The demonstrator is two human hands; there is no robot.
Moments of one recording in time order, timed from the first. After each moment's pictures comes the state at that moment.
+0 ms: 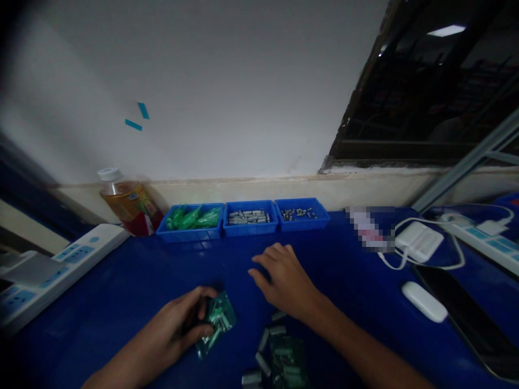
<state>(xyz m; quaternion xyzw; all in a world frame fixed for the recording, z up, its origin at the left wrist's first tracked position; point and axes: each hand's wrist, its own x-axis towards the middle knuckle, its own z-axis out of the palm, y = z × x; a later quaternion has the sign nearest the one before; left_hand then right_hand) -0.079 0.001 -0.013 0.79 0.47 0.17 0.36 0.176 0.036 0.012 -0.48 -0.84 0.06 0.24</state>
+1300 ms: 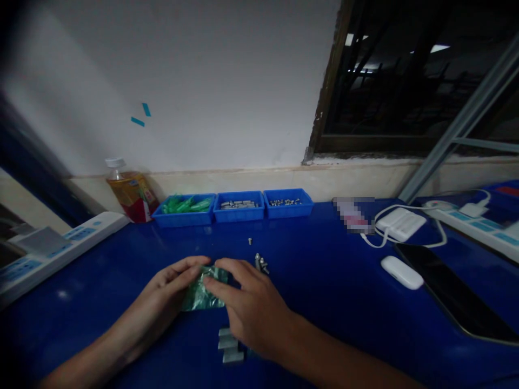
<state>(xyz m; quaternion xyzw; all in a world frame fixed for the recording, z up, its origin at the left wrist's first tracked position) -0.026 -0.025 -0.006 0.40 0.43 0.44 0.67 0.164 -0.042 -0.009 -0.33 -0.88 0.06 0.35</state>
